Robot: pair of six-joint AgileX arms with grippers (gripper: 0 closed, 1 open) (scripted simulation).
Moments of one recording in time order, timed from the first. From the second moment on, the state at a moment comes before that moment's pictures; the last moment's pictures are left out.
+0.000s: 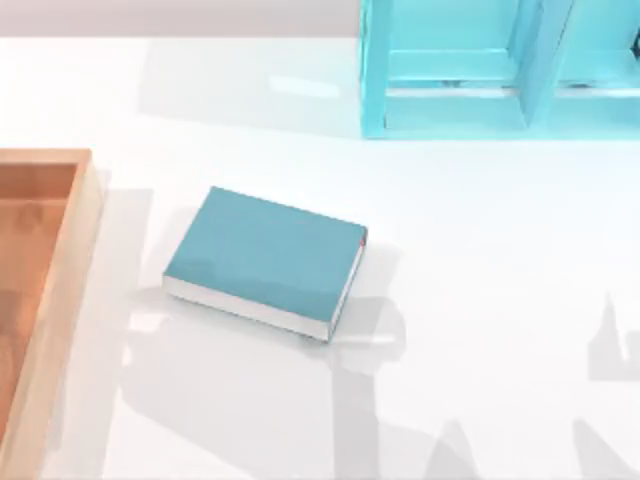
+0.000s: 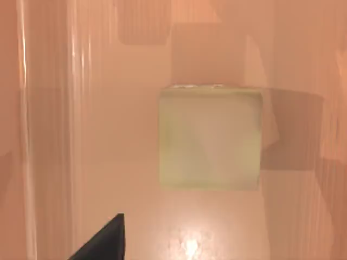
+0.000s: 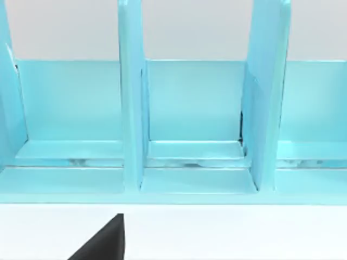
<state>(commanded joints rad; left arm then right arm) 0.22 1.54 1.29 -1.05 0.00 0.24 0.00 0.00 0.00 0.00 0.00 0.00</state>
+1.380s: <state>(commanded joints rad) 0.27 1.95 1.29 -0.91 0.01 0.29 0.00 0.00 0.00 0.00 0.00 0.00</state>
